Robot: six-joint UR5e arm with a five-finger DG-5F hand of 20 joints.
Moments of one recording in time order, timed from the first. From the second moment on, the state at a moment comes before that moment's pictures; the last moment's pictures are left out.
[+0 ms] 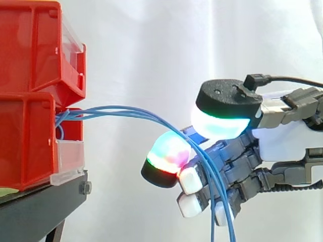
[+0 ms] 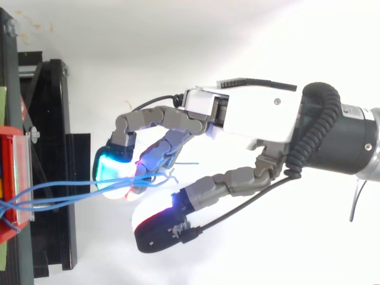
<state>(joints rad) 0.18 -2.22 -1.28 -2.82 -1.21 -0.19</state>
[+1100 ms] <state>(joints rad) 0.18 -2.20 -1.28 -2.84 -1.20 -0.19</state>
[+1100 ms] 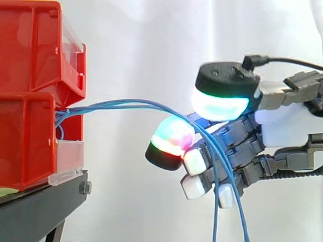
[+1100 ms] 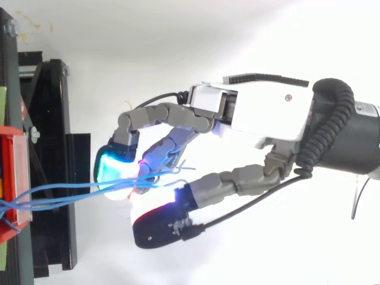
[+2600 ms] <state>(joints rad) 0.18 -2.20 -1.28 -2.85 -1.20 -0.19</state>
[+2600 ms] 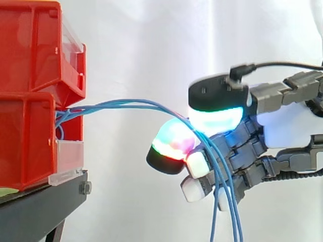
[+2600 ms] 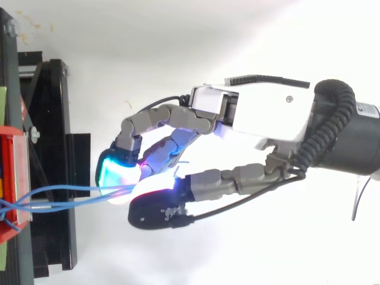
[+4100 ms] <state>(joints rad) 0.19 -2.16 -1.28 -2.96 -1.23 -0.16</state>
